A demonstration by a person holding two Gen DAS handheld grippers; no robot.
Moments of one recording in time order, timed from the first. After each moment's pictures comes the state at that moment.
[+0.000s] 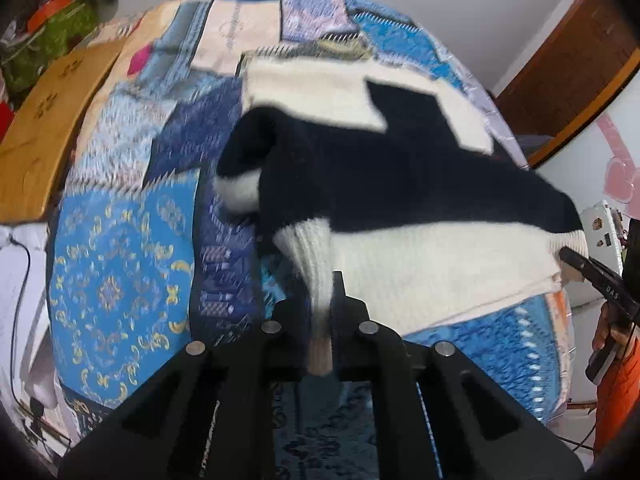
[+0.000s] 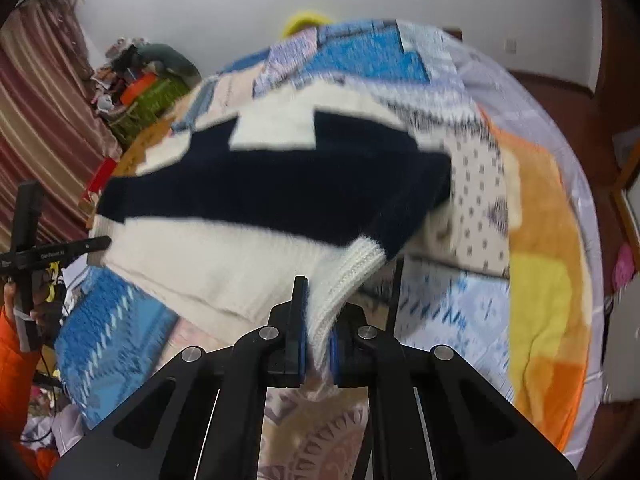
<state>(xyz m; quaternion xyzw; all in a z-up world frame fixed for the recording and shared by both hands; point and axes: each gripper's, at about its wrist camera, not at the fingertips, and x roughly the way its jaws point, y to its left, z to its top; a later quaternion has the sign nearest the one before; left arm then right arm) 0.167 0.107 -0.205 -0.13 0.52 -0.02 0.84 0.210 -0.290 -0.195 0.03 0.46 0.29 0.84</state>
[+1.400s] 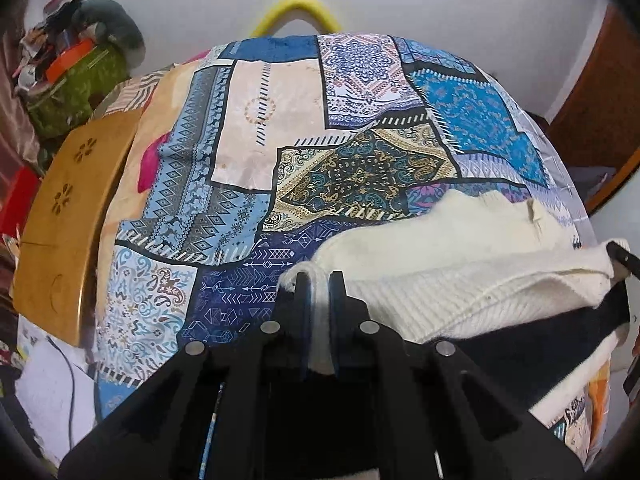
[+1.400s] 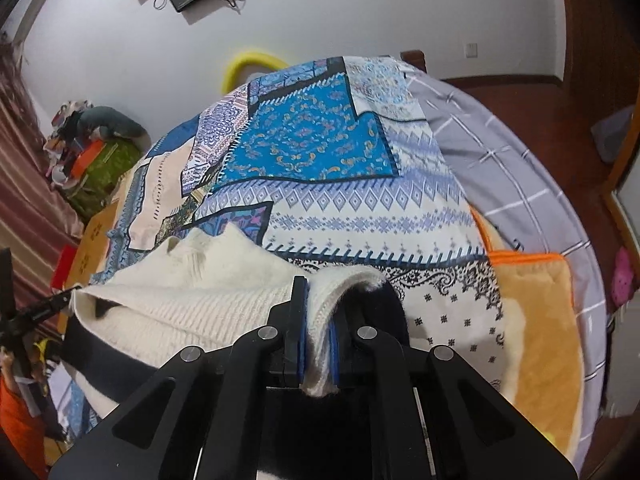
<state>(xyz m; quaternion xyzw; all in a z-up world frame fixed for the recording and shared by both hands) 0.348 0.152 -0.197 -0.07 0.50 0.08 0.86 0.390 -0.272 -0.179 0.08 0.45 0.21 0.86</state>
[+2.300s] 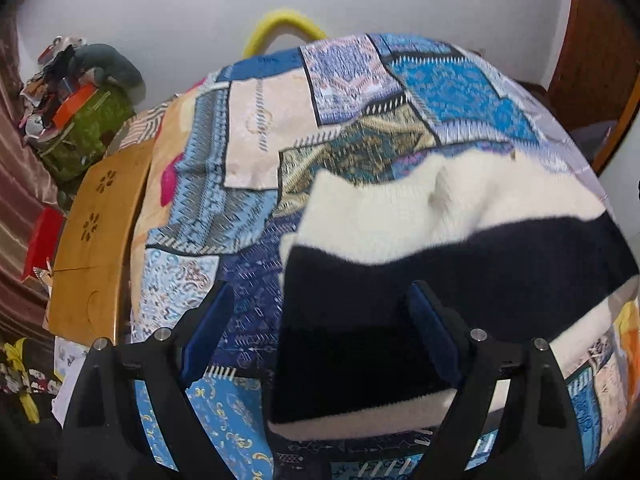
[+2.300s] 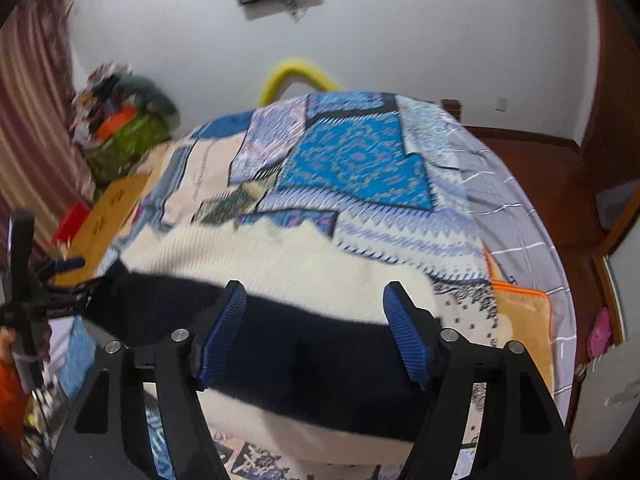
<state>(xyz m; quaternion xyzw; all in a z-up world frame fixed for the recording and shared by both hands) 0.308 0.116 -0.193 0.03 0.49 0.08 0.87 0.331 -0.224 -0.138 -0.01 0.41 0.26 0.88</state>
